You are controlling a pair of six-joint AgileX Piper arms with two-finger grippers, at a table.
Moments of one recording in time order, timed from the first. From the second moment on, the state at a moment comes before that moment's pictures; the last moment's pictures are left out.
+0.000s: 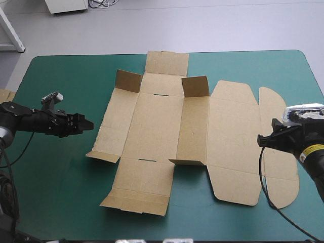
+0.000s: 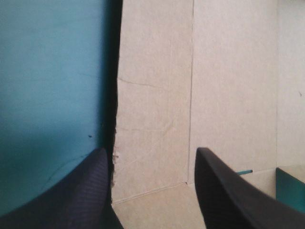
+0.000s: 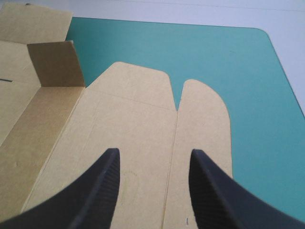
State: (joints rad) left arm 0.33 1.61 -1.12 -0.81 1.11 0.67; right arm 0.28 0.78 -0.89 -0.35 0.66 0.37
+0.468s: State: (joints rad) left arm 0.28 1.80 -1.11 -0.83 1.05 0.73; right arm 0.28 0.85 -0.97 -0.37 0.66 0.40
